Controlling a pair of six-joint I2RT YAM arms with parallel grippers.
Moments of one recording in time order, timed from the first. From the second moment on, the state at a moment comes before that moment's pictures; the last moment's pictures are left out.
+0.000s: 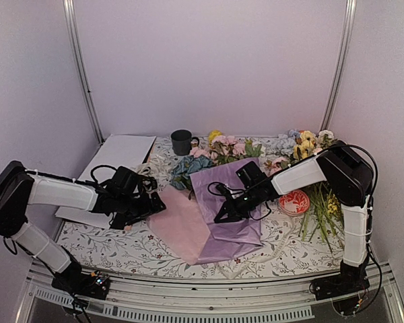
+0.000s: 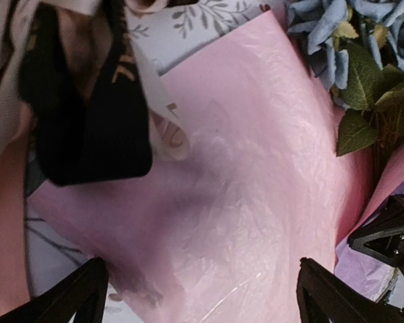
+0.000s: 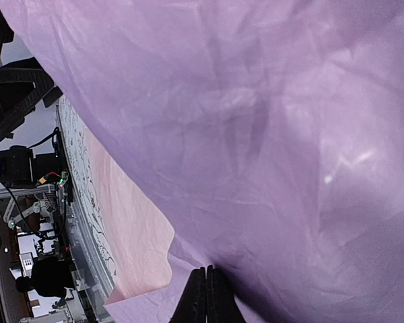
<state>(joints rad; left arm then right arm) -0.60 1.49 0.63 -0.08 0.07 -0.88 0.71 2.09 1.16 -0.10 -0.72 0.48</state>
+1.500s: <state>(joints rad) -0.82 2.12 1.57 -0.17 0.32 -0.57 0.65 2.08 1.06 0.08 -0.85 0.61</state>
